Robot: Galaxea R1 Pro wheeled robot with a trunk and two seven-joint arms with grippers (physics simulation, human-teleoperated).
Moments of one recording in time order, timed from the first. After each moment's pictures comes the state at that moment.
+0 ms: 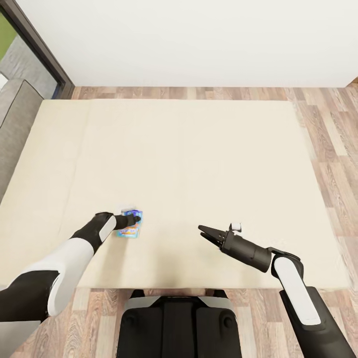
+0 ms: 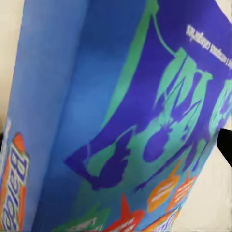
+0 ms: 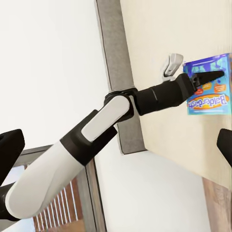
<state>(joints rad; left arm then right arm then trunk) -1.11 0.04 -0.01 -0.33 0.26 0.48 -0.05 -0.40 -0.10 0.03 -1.58 -1.05 0.96 0.49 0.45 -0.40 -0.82</state>
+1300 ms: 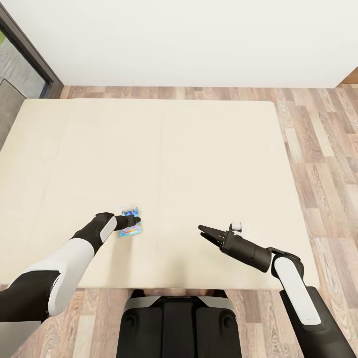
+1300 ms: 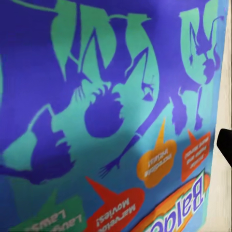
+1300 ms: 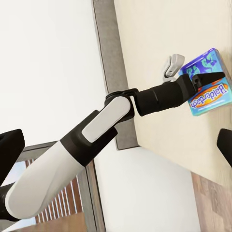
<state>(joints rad) -1.11 0.04 -0.01 -0.33 0.24 0.47 -0.05 -0.40 -0.10 0.03 -1.58 -1.05 0.96 0.49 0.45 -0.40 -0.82</state>
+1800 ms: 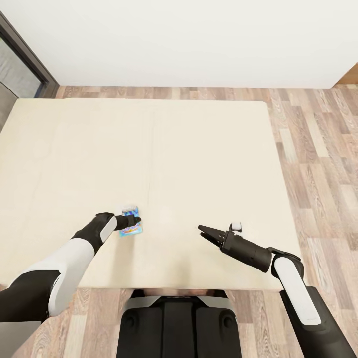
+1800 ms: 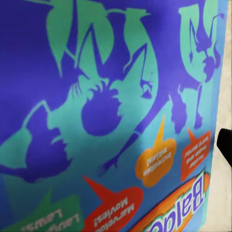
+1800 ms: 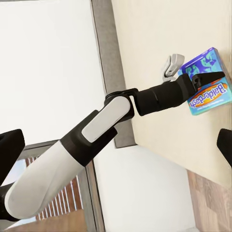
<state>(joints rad) -1.11 0.04 -0.02 -0.33 0.23 0.47 -0.05 -0.40 -0.10 0.03 -1.58 -1.05 0.96 0.49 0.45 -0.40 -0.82</state>
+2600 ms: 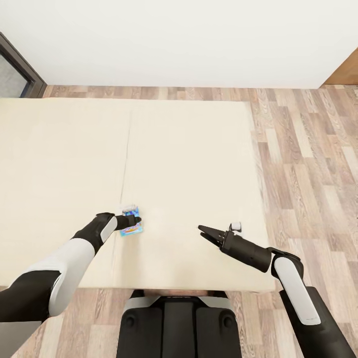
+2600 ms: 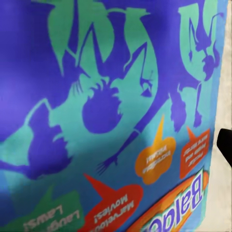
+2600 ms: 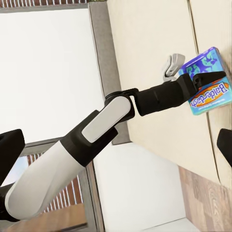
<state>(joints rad) -1.11 0.04 -0.02 -0.33 0.23 0.47 -0.05 -0.40 -0.10 0.03 -1.58 -1.05 0.96 0.49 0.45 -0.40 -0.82</state>
